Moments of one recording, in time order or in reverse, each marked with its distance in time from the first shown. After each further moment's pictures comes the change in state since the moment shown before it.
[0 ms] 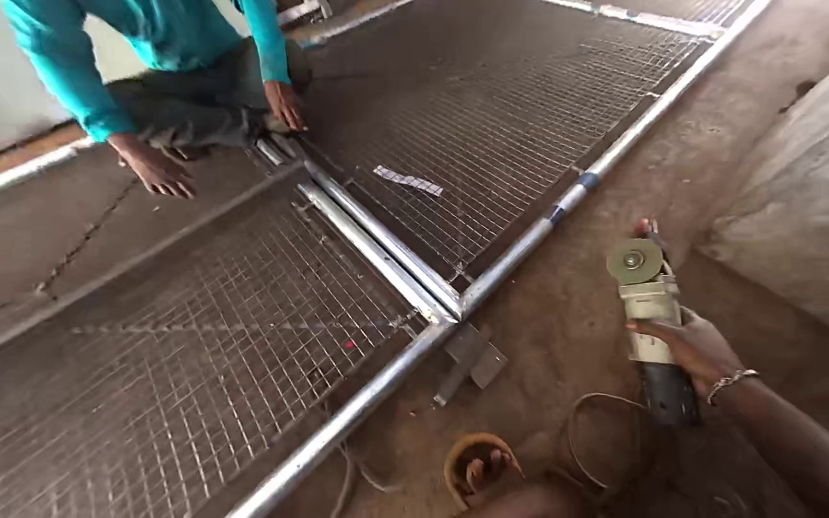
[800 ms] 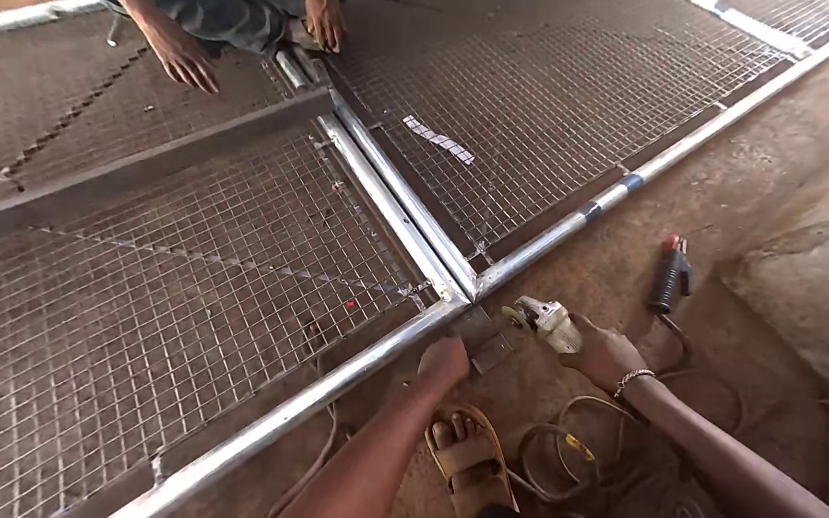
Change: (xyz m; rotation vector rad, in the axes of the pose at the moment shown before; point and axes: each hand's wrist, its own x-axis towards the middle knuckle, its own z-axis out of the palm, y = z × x) left_hand -0.038 -0.116 -0.132 -0.071 0.687 -0.547; right_hand -0.011 -0.030 0.111 -1.169 -0.411 -0.209
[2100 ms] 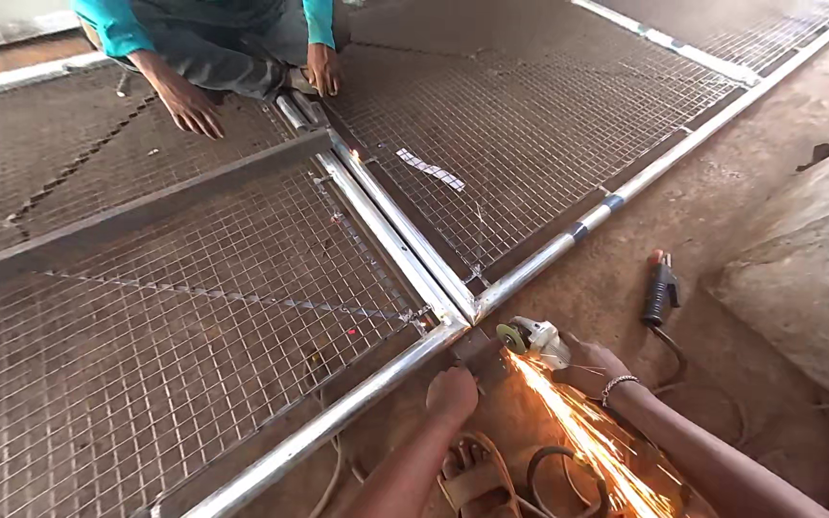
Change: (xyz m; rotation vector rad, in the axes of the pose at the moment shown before) left_hand -0.008 0.010 0.010 0.070 0.025 -0.016; right_hand 0.009 -0.013 0.000 -0.007 -0.080 -0.012
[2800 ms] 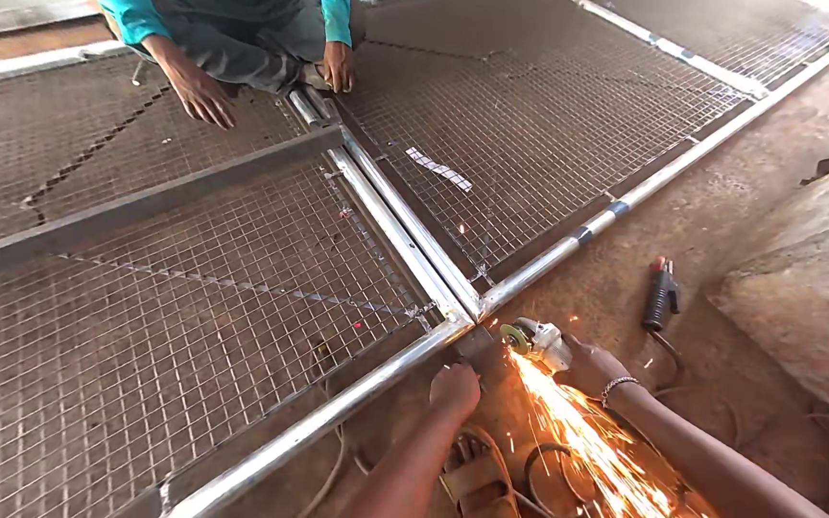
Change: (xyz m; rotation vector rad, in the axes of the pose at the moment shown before) left_hand -0.001 -0.002 0.002 0.018 0.015 0.020; right_hand 0.001 0.001 0.003 -0.036 -0.009 -0.017
